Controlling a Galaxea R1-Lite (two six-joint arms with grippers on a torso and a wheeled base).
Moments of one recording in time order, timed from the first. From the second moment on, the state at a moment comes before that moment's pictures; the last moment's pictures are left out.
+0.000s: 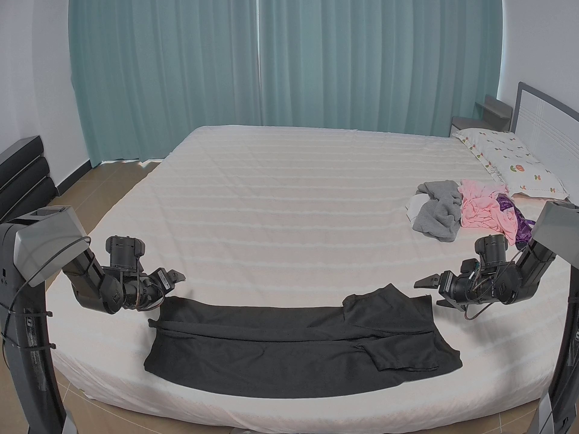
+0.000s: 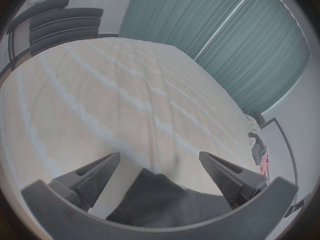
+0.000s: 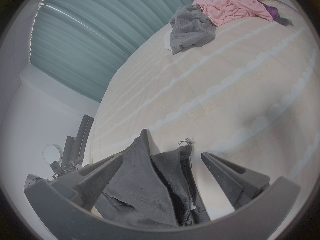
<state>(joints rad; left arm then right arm) 0.00 2.33 -0.92 -0.67 -0.11 -0.61 -0.03 2.30 -0.85 -0.62 0.45 0.50</state>
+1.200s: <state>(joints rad) 0.04 2.32 -0.90 -0.67 -0.03 -0.66 0.02 2.36 -0.88 -0.69 0.31 0.58</state>
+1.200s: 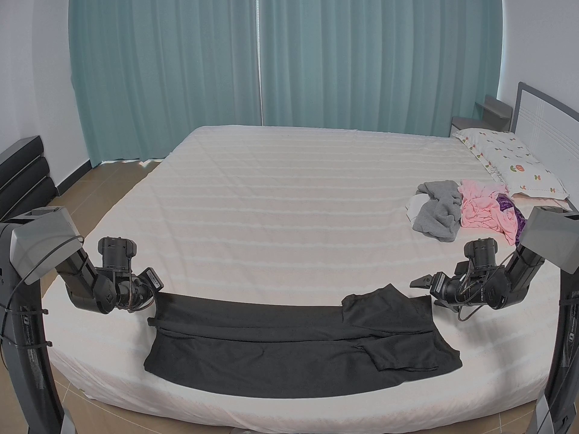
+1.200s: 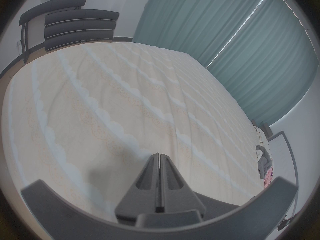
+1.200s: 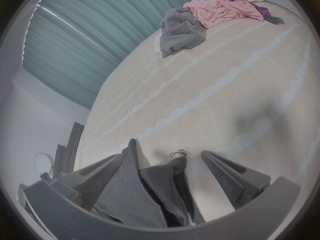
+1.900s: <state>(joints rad) 0.04 2.32 -0.90 -0.67 -0.03 -0.66 0.02 2.39 -0.89 -0.78 0.22 0.58</state>
